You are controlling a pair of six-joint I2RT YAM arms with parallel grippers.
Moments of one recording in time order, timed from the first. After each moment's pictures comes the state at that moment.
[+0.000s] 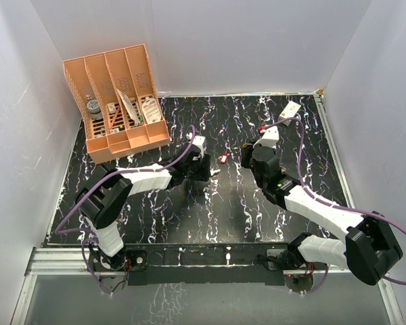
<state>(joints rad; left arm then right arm) -0.74 1.75 0.94 0.07 -0.07 -0.43 0.61 1.15 0.64 0.22 0.46 0.39</state>
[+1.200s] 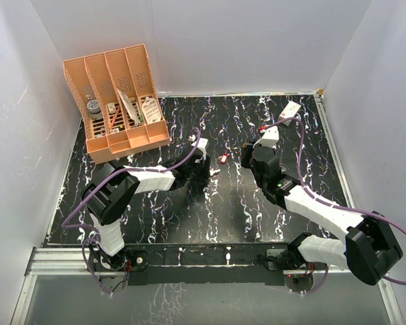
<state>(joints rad) -0.76 1.81 0.93 0.16 -0.09 -0.40 0.61 1.15 0.64 0.22 0.46 0.39</state>
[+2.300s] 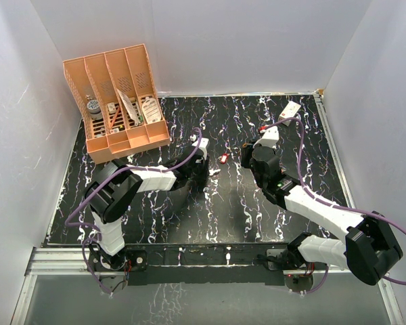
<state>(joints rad) -0.76 1.84 0.93 0.20 -0.09 -0.39 0.61 1.15 0.64 0.22 0.46 0.39</state>
